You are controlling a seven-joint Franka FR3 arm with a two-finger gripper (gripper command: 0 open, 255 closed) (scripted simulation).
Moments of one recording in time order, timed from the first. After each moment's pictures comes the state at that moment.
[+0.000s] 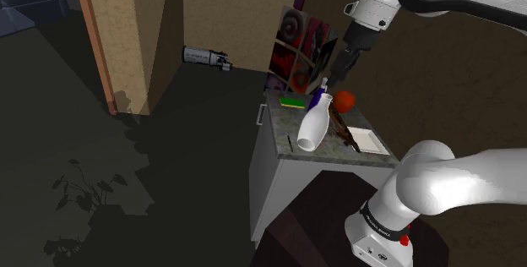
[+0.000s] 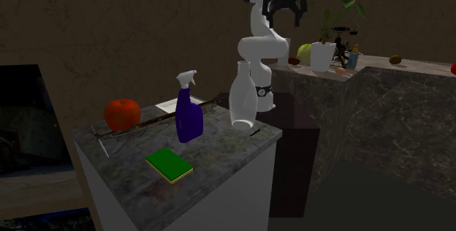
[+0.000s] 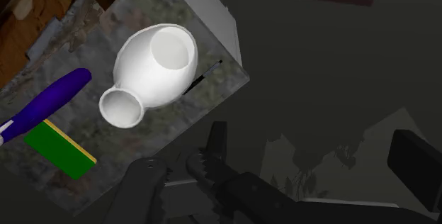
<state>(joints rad) -0.01 -0.83 0.01 -2.37 0.07 1.61 -0.10</state>
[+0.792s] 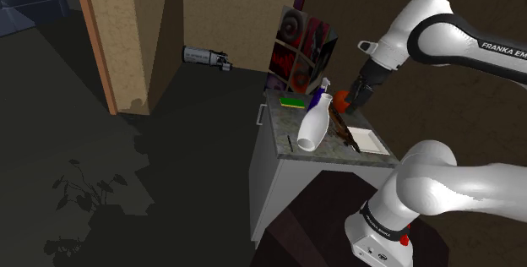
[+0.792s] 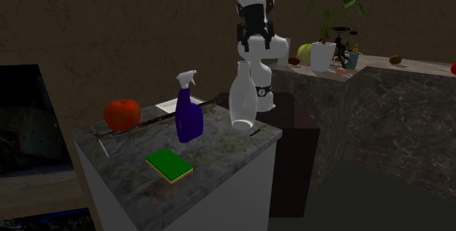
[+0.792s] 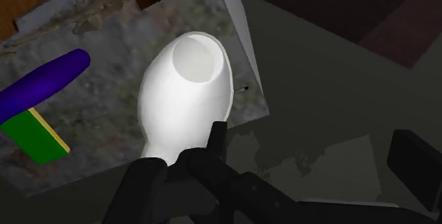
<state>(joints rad) -0.01 -1.10 -0.27 -2.71 -0.09 1.77 -0.54</state>
